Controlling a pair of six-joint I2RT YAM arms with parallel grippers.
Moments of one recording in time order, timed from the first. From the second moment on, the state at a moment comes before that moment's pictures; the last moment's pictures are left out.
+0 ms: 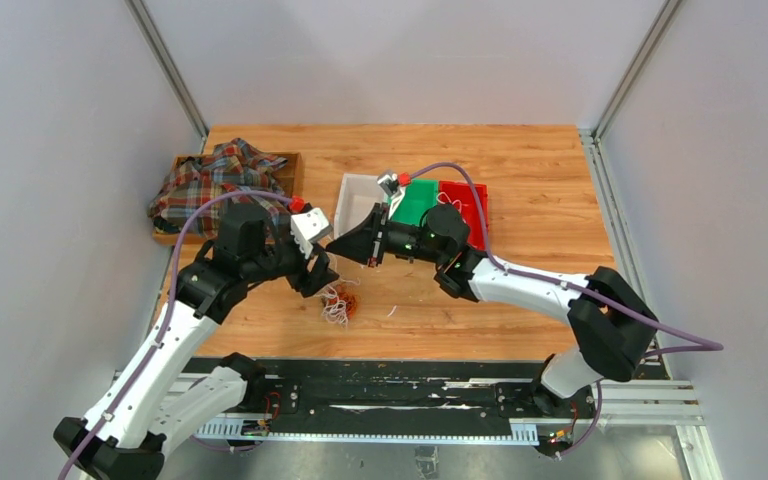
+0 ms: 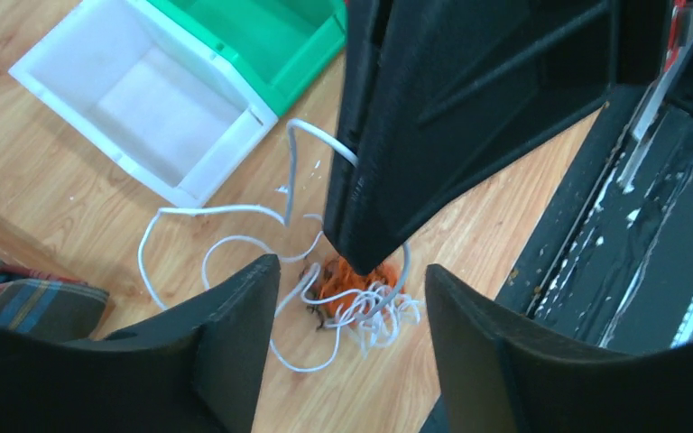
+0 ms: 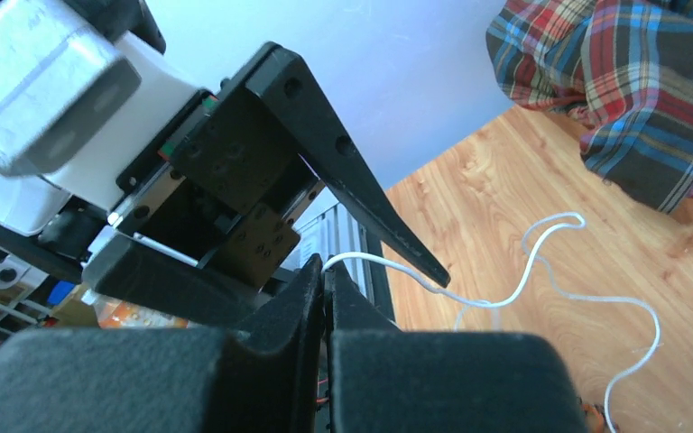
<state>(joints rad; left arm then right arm) -0.44 0.82 0.92 -0.67 0.48 0.31 0.89 1.53 0.93 0.77 -0.52 0.72</state>
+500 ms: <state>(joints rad) -0.44 0.88 0.95 -0.64 0.54 0.15 0.88 1.46 0.85 0.81 -0.52 0.79</state>
